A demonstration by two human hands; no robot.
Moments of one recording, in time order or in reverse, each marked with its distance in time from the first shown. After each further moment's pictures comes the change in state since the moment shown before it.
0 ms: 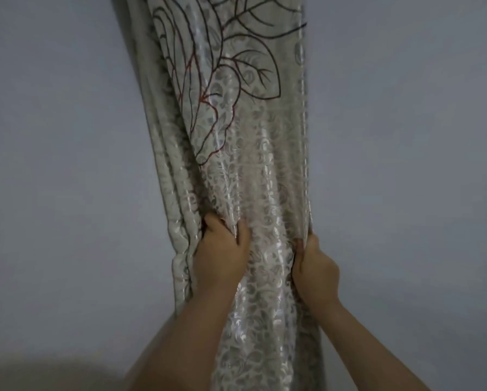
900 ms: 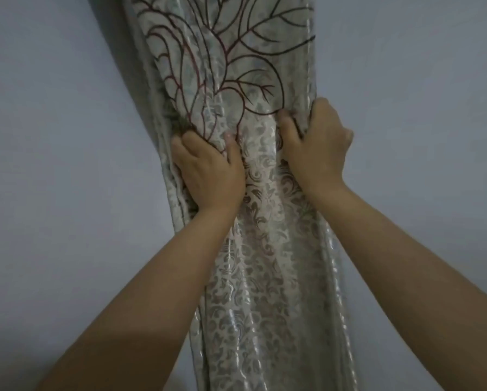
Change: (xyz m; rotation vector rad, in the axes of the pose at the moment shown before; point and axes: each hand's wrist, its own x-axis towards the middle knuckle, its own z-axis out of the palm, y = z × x) left_hand 0.114 0.060 0.012 -0.099 0.481 0.103; right_hand 0.169 -0.070 -0.025 0.342 0.389 -0.211
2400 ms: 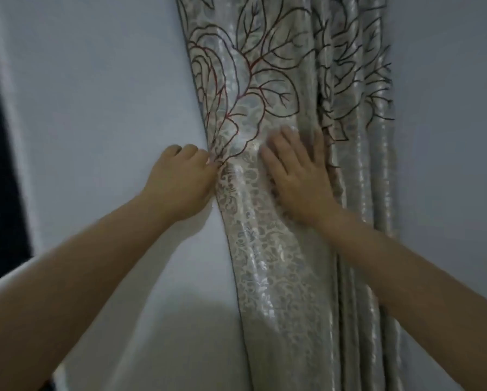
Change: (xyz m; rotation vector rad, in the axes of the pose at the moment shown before) left_hand -0.011 0.007 -0.225 1.295 -0.694 0.831; right_hand -0.097 -0.058 -0.027 -0.124 -0.167 -0.706
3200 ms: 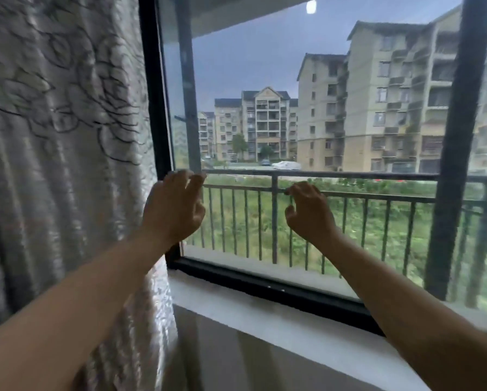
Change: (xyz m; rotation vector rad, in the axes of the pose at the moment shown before) left_hand -0.538 -0.216 -0.346 0.597 -0.537 -0.905; right_hand 0.176 -0.546 -0.323 1.701 -0.360 0.026
